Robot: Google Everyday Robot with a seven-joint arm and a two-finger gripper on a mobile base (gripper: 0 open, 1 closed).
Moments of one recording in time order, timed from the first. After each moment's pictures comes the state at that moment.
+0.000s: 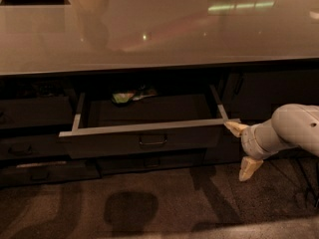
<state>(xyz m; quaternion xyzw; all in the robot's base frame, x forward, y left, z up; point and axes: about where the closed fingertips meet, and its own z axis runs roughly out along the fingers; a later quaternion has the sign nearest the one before) 0.524 -0.262 0.636 -0.75 0.62 -0.04 0.22</state>
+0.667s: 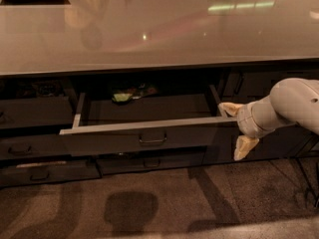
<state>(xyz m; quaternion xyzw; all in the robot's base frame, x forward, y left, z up) 0.561 -0.239 0.700 -0.76 0.60 -0.07 0.25</state>
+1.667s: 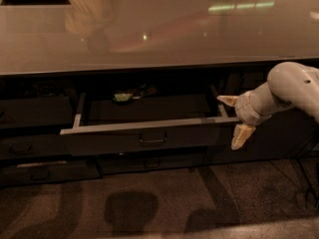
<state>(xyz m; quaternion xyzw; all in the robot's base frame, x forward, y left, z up) 0.600 -0.240 0.696 -0.75 0.61 -0.02 0.25</state>
